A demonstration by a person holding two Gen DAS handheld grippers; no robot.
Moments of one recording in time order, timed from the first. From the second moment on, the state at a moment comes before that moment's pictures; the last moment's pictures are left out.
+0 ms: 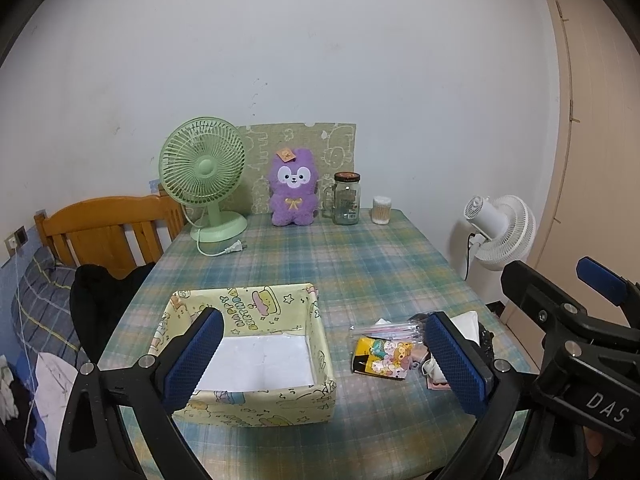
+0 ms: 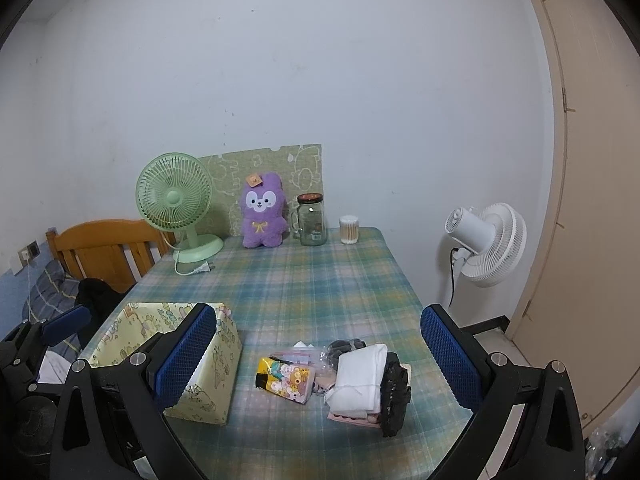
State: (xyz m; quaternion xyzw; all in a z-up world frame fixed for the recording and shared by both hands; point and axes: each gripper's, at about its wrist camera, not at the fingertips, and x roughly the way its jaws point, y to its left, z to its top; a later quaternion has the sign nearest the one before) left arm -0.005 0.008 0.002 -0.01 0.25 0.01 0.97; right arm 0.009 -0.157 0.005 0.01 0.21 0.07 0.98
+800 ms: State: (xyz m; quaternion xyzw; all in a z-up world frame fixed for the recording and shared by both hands) left arm -0.009 0.011 -0.002 -0.01 0.25 0.01 0.97; right arm 0.004 -0.154 0.001 0.02 0.22 0.07 0.97
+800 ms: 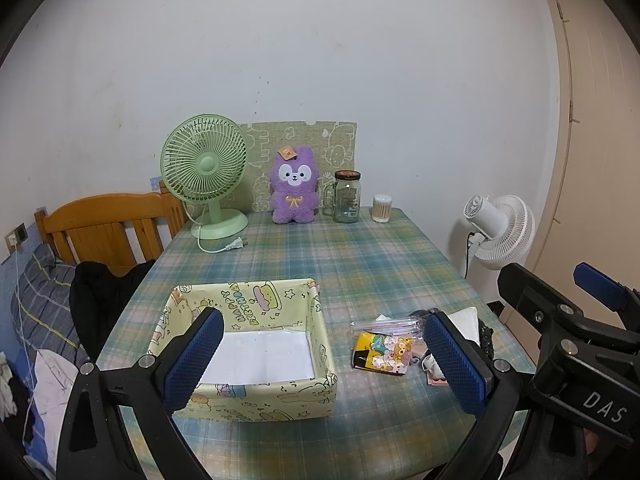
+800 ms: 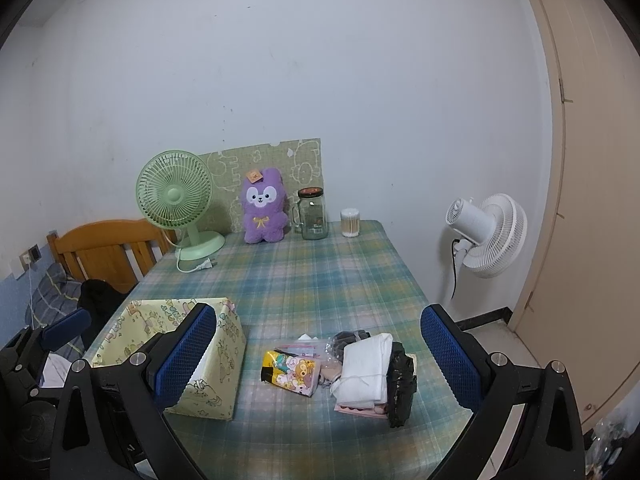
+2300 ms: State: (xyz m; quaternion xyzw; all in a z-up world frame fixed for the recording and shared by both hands) left arm -0.006 -0.012 -0.012 -0.01 0.25 -0.01 0.97; right arm 0.005 -0.167 -0.010 0.03 0.20 0.07 0.98
